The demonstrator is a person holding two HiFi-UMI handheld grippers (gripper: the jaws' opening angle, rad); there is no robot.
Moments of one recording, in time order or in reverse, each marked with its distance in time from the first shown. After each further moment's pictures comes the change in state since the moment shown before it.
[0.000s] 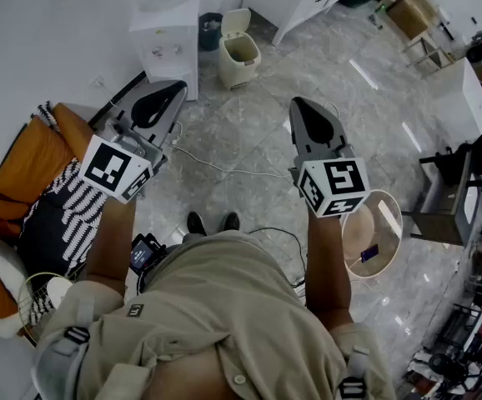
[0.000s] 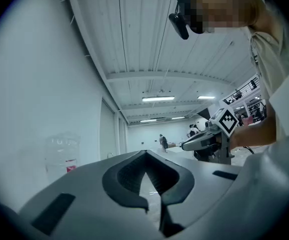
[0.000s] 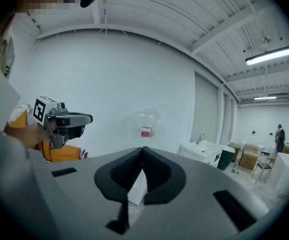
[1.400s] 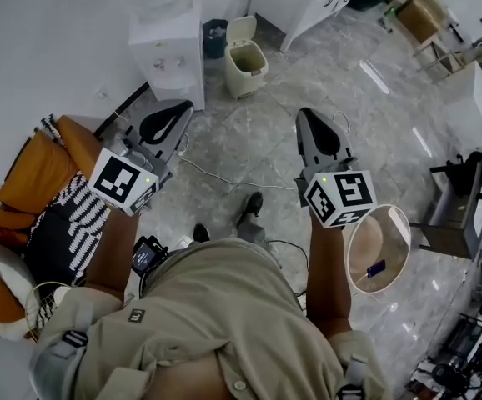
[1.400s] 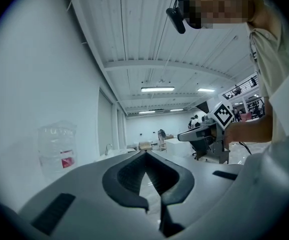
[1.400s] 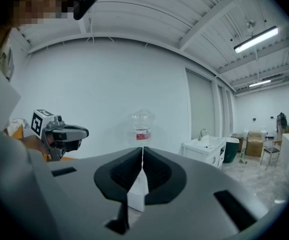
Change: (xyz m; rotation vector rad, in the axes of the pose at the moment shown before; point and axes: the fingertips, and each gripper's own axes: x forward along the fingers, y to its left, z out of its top) left arm 0.053 0.019 -0.045 0.003 0.109 -0.025; right arm 0.045 -0.051 -0.020 0.144 -0.058 0.010
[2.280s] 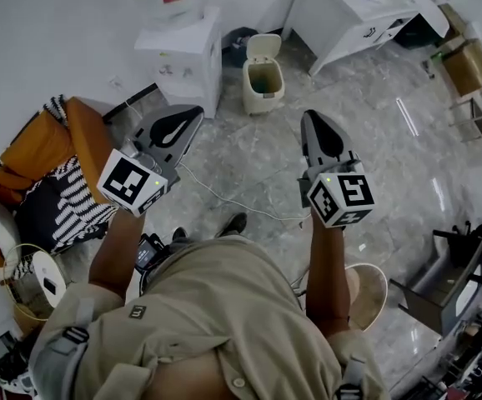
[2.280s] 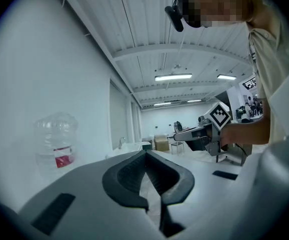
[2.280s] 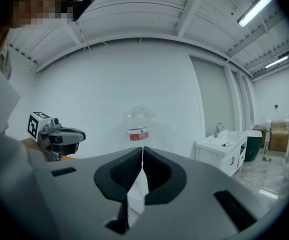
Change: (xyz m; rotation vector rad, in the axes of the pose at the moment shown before) left arm 0.182 0.035 -0.017 -0.023 0.095 0.199; right arm 0.137 -0.178 0.000 0.056 0.025 0.225
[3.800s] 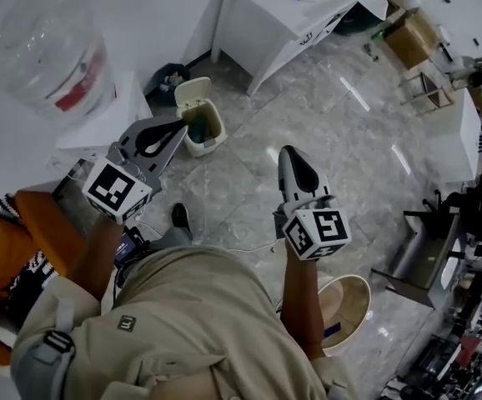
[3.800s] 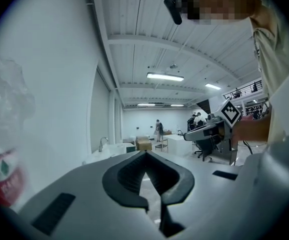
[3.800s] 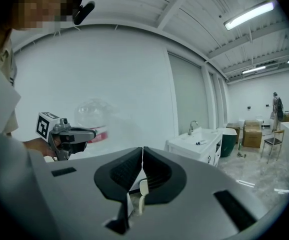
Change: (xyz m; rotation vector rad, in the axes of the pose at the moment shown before) left arm 0.286 0.128 -0.013 -0.029 -0.019 -0.276; right arm 0.123 -0.193 0.023 0.052 0.033 -0.291
